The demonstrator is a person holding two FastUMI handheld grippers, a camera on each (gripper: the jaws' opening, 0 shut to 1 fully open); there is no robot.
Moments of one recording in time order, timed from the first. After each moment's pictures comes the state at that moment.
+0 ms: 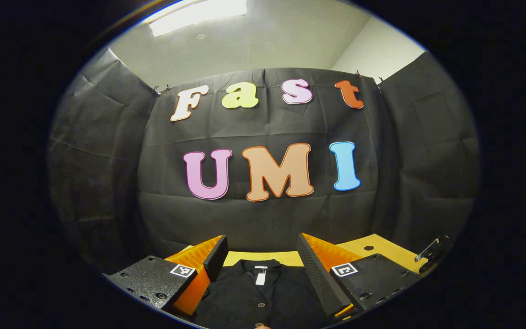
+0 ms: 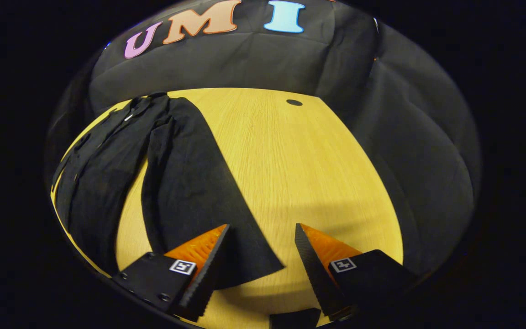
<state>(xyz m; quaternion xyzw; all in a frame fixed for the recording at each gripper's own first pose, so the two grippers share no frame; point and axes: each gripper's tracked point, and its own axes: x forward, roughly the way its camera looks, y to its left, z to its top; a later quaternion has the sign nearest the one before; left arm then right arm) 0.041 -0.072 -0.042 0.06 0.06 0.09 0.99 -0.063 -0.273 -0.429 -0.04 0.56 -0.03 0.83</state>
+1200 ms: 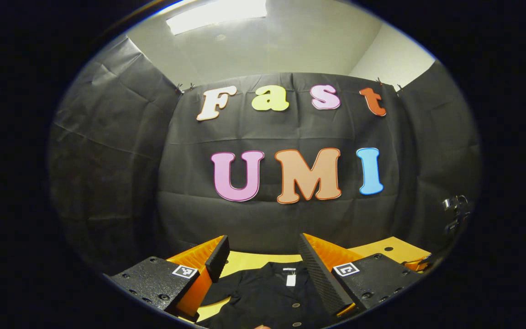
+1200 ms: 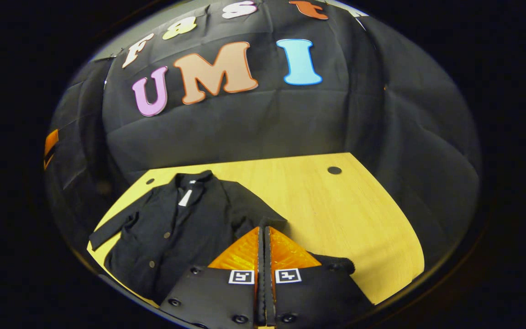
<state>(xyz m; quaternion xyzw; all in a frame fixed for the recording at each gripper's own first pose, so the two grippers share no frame) 0.006 0.054 -0.037 0.05 0.04 0.14 0.99 0.061 -0.113 -0.283 0.04 0.40 0.02 0.92</state>
